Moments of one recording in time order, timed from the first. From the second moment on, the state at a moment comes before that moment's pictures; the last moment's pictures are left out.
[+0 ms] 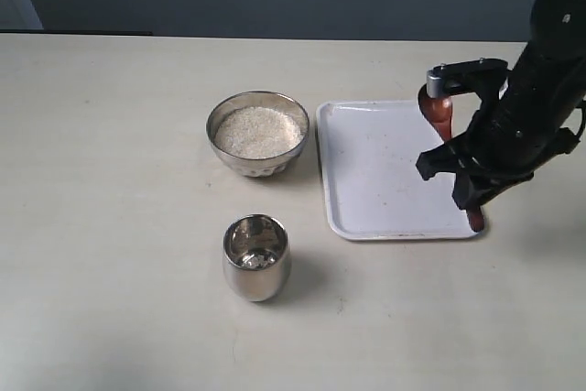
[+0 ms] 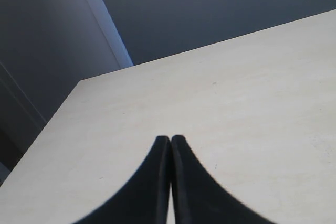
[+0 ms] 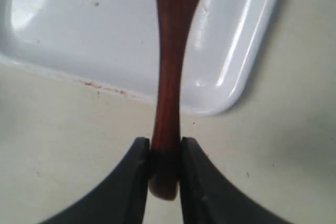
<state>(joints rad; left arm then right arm) -0.08 0.00 0.00 0.27 0.25 0.04 0.40 1.70 -1.04 0.11 0.93 -0.11</state>
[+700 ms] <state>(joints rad) -0.08 0.00 0.00 0.27 0.25 0.04 0.40 2.21 -1.72 0.11 1.21 -0.14</state>
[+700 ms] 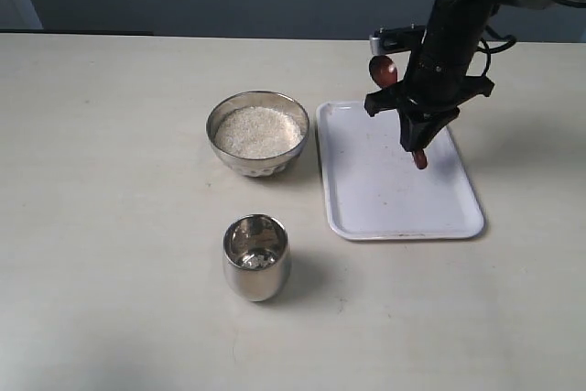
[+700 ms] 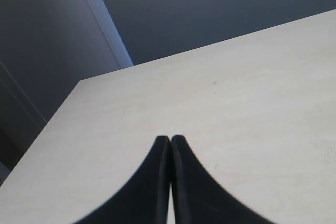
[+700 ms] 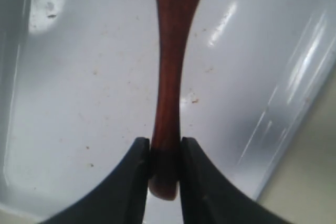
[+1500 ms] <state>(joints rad) -0.08 0.00 0.00 0.27 0.25 0.04 0.46 2.26 -1.67 0.13 1.22 -0.14</state>
